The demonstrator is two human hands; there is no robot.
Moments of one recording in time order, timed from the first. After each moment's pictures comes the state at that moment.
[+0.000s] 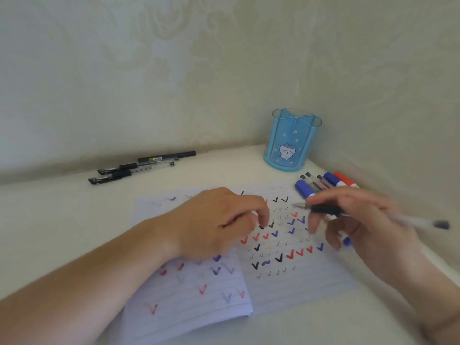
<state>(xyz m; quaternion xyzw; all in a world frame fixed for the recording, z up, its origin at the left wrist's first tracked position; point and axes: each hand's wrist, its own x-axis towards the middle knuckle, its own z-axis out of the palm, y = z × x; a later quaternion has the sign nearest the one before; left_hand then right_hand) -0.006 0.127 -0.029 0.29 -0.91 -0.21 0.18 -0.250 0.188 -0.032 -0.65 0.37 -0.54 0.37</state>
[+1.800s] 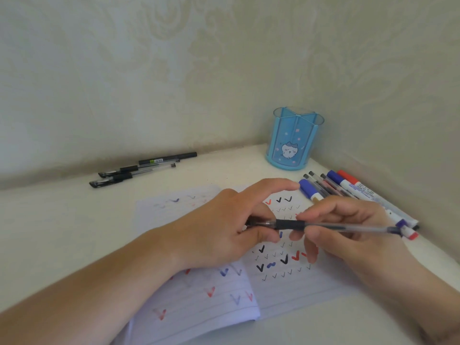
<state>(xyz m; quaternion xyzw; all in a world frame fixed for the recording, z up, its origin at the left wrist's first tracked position) -0.018 0.139 -0.025 0.27 -0.87 -0.32 0.25 -0.224 0.194 -0.029 -0.63 0.41 -0.50 0.42</state>
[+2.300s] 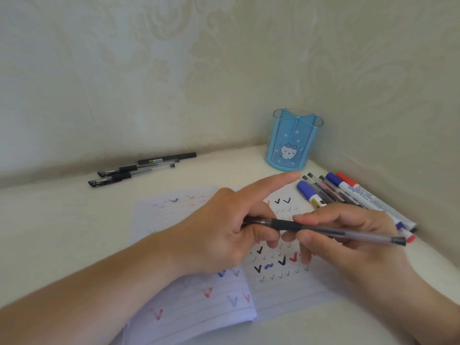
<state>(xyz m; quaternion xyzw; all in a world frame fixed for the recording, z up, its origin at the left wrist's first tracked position) -0.019 0.139 -0.032 0.22 -0.87 -0.32 0.32 -0.221 0.202 -0.035 -0.66 0.42 -0.52 0.33</state>
